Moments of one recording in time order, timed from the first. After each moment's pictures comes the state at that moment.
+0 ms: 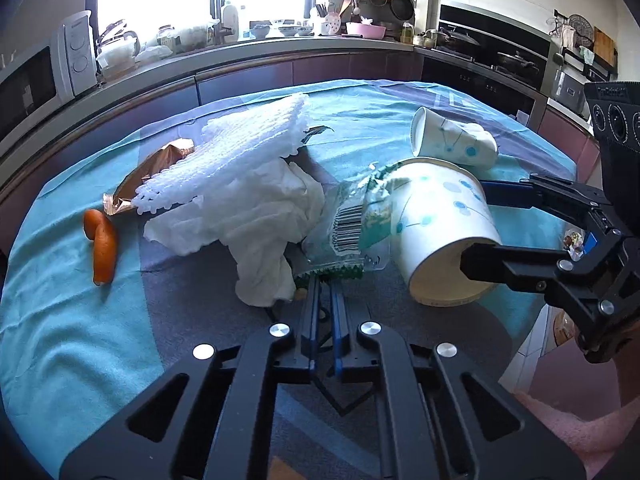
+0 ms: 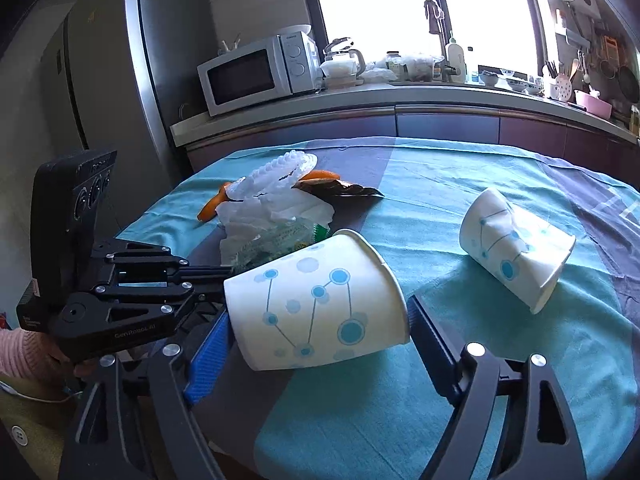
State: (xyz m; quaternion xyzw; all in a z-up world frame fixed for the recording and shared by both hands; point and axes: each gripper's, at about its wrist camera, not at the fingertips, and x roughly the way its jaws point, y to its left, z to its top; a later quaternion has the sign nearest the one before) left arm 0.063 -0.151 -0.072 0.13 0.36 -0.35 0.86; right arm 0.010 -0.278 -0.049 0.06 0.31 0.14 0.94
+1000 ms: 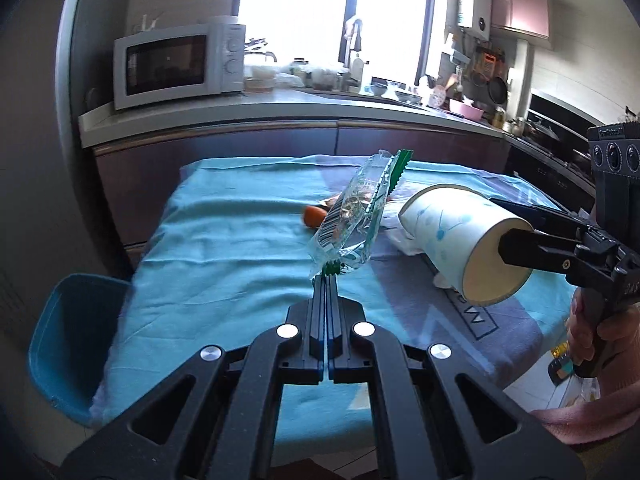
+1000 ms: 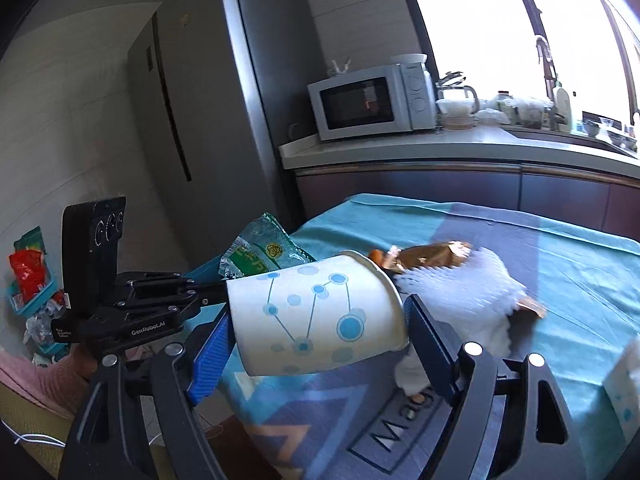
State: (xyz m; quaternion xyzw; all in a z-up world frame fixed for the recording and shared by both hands) left arm 0.034 0.050 -0.008 0.01 0.30 -0.19 0.94; right arm 0.053 -0.143 0.018 0.02 0.26 0.32 0.91
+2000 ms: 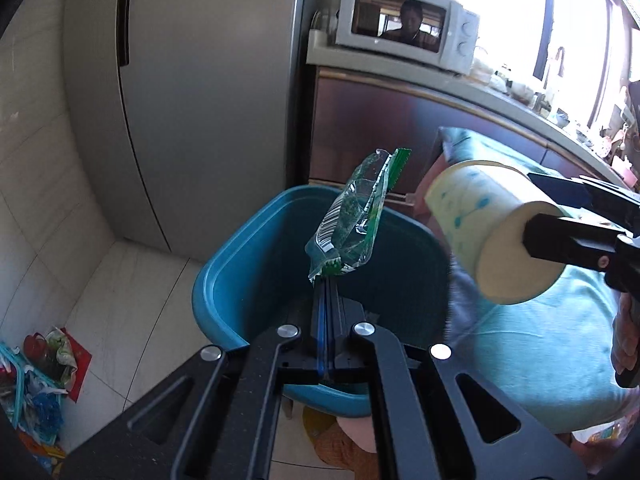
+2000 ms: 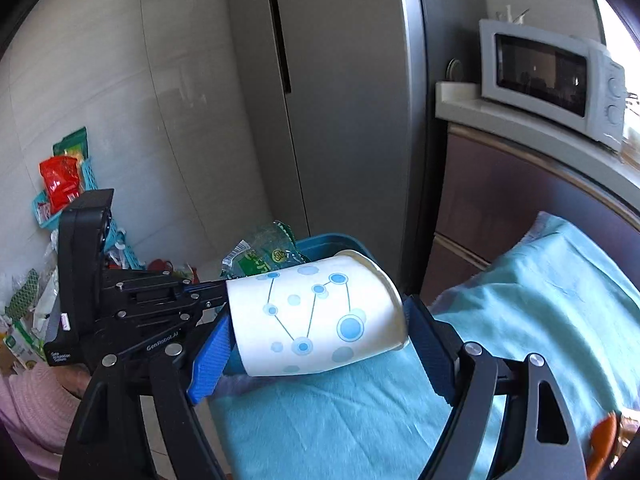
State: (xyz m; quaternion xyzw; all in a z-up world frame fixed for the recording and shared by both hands) left arm 0.068 0.304 -0.071 -0.08 0.36 0.09 0.92; right arm 0.154 0.138 -0.010 -0.12 0.33 0.47 0.81
